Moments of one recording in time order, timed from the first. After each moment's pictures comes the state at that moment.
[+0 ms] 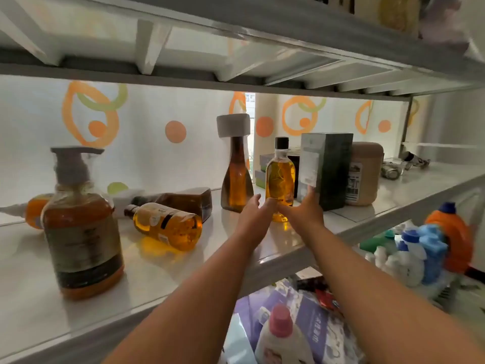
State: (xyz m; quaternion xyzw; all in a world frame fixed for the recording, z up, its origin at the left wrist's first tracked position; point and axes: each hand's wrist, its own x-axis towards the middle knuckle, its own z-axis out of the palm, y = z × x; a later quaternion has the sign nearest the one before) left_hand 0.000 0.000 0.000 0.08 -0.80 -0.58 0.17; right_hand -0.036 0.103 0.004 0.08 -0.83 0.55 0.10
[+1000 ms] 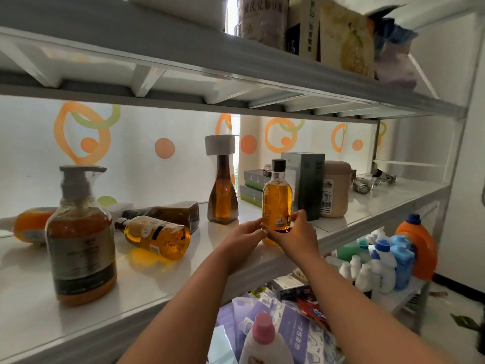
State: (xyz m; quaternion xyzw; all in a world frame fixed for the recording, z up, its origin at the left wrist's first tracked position) left_hand 0.048 0.008 0.002 -0.02 -0.83 -0.56 0.06; right_hand 0.009 0.136 0.001 0.10 -0.88 0.44 0.16
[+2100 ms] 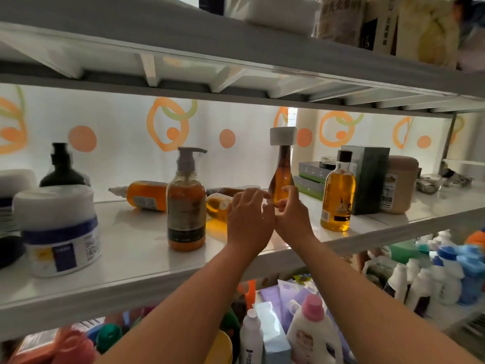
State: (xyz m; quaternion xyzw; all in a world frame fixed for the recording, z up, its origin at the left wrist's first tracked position) left_hand 0.152 -0.044 0.011 0.10 -0.86 -0.23 0.45; right_hand 0.091 0.032 0.014 0.27 -0.81 0.50 0.17
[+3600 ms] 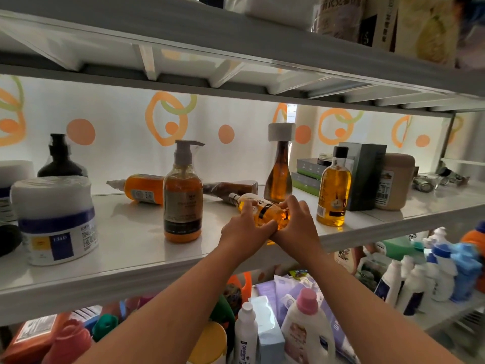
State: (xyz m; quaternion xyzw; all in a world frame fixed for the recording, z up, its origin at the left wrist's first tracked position) left_hand 0.167 -0.048 -0.003 0.16 -0.90 -0.33 0.23; right_hand 0.100 0.058 -0.009 0.32 -0.82 0.42 0.21
